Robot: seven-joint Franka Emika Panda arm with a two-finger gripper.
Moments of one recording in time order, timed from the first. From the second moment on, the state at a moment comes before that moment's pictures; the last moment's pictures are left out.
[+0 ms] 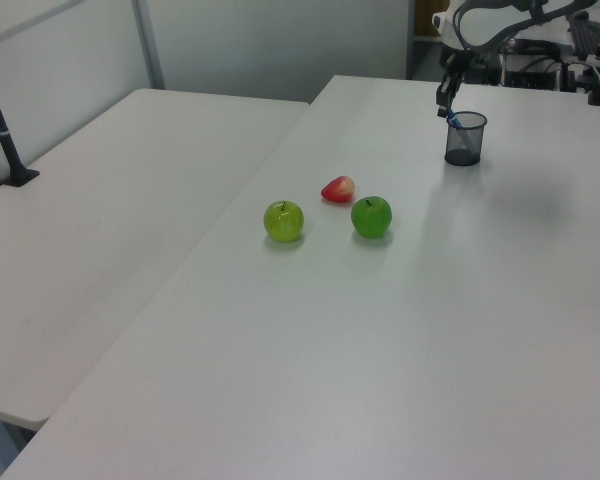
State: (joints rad) arm -0.39 0.43 0.03 -1.59 -0.09 2.22 -0.30
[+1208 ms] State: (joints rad) arm -0.39 0.32 0.03 -1.55 -0.01 2.22 -0.30
